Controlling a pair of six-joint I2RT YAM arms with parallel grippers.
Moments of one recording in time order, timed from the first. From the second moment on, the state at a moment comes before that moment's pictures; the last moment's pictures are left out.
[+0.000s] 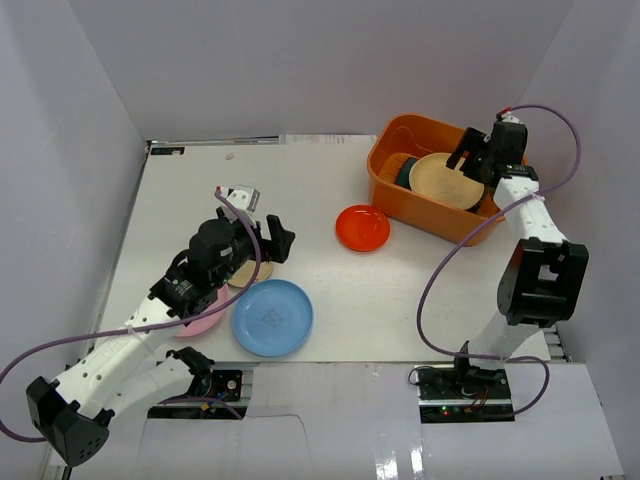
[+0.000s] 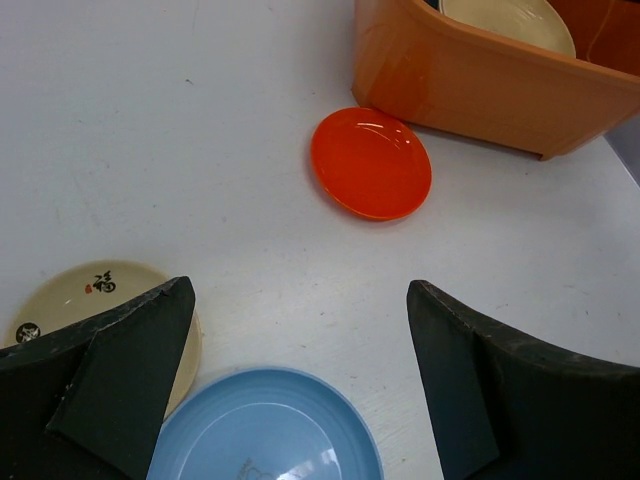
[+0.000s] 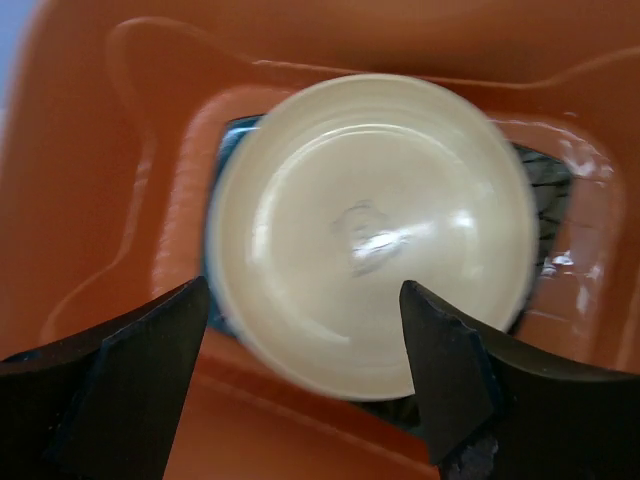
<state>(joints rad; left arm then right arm) -0.67 0.86 0.81 -0.21 -0.15 -0.30 -0.09 1.71 1.42 -0.29 -0.08 0.33</state>
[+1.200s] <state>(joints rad) -0.62 0.85 0.78 -0.21 -0.48 -0.32 0.96 1.63 0.99 -0.25 -0.17 0.34</state>
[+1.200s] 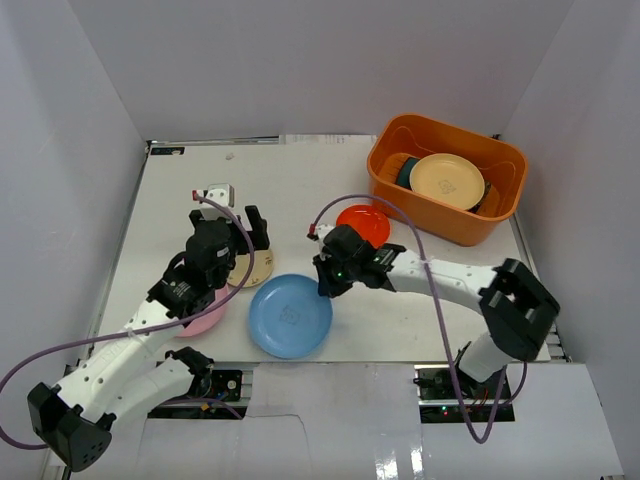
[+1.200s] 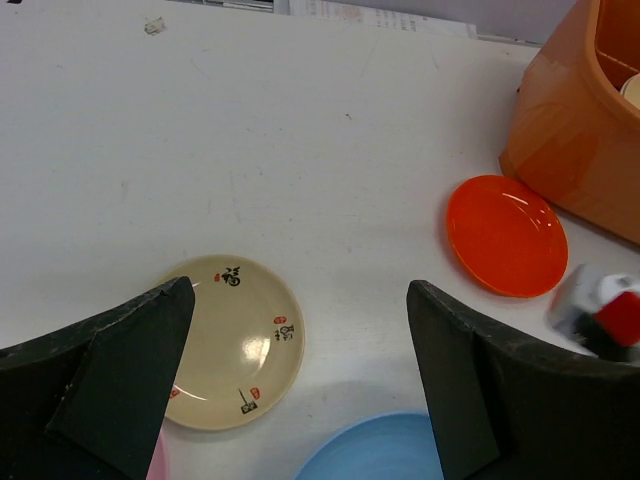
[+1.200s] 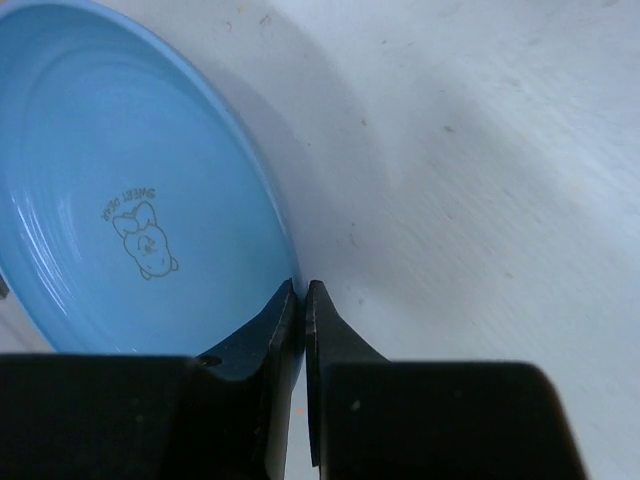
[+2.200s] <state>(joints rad) -0.65 0.69 0.76 -0.19 -0.20 -0.34 -0.09 1.82 1.54 -0.40 0.11 0.26</state>
